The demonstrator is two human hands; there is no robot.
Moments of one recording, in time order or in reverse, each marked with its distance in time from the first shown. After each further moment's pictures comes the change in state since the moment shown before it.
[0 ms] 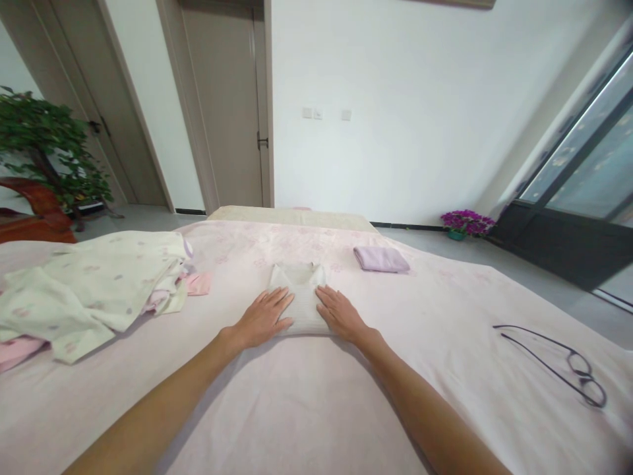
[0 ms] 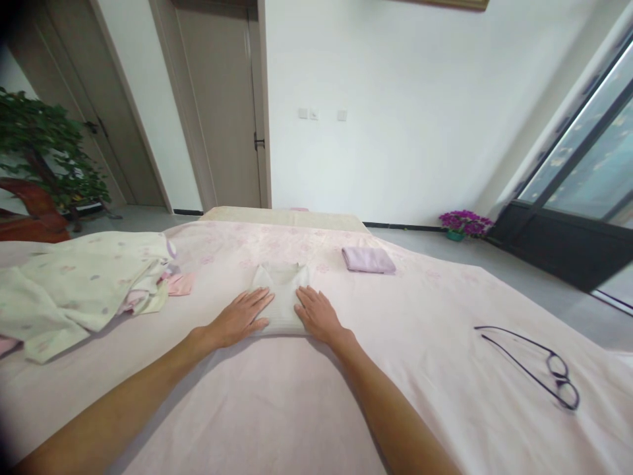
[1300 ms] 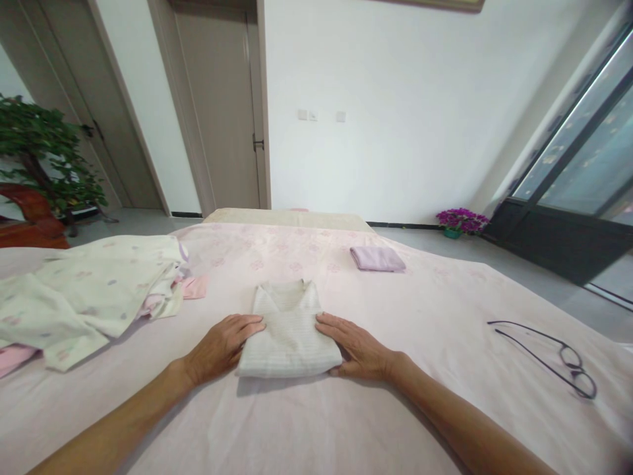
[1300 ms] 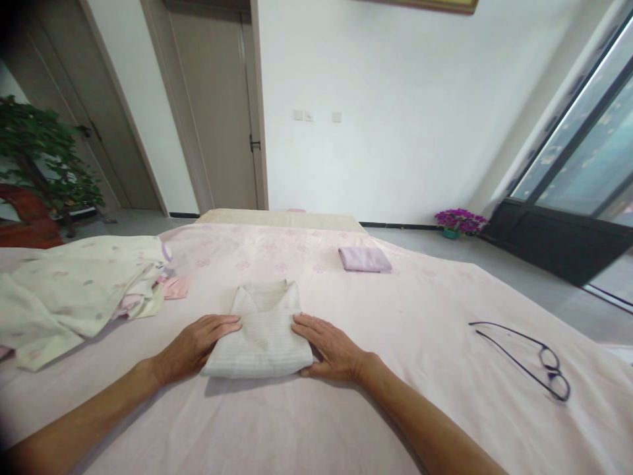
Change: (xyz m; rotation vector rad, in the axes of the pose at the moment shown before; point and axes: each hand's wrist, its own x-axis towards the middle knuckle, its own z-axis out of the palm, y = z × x) left_hand -0.075 -0.023 -0.014 -0.091 0.192 0.224; right_hand -0.068 -0.005 -0.040 0.203 -0.206 -0.344
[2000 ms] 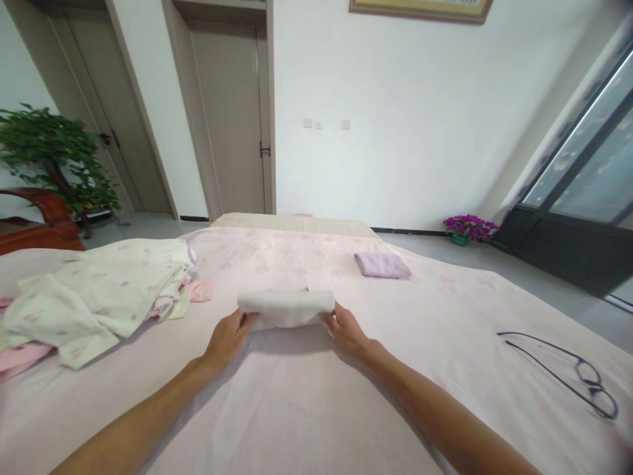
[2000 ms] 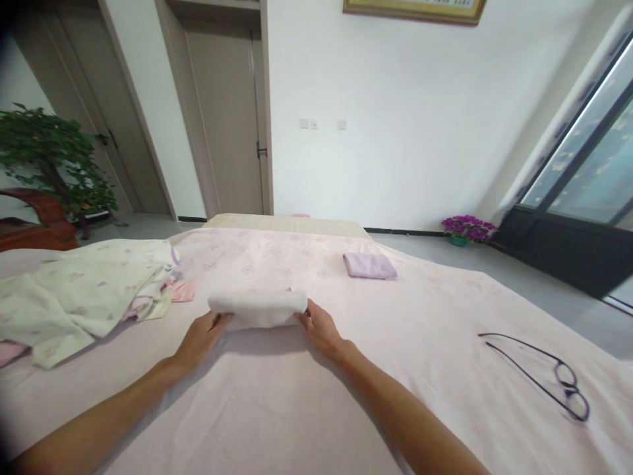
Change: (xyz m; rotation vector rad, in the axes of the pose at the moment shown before) left_hand 0.020 0.003 0.009 -0.287 0.235 -0.787; right_hand 0.066 0.029 0.026 0.225 0.362 0.396
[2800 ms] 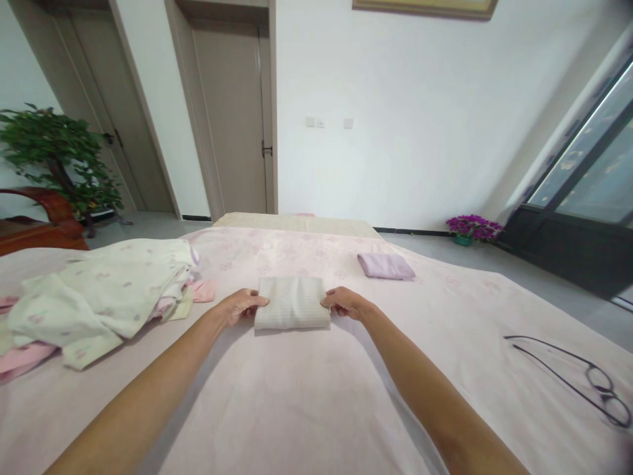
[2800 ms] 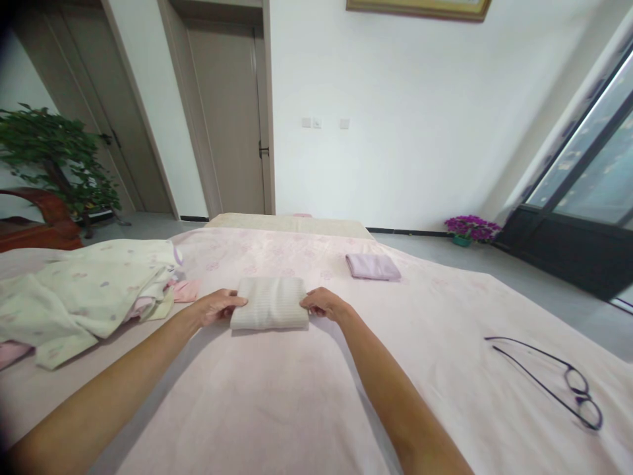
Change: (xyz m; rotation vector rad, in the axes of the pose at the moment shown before) left_hand 0.082 -0.001 -0.005 -0.447 -0.406 -0.373; right_hand 0.070 0.005 -0.022 0.284 -0.278 0.551
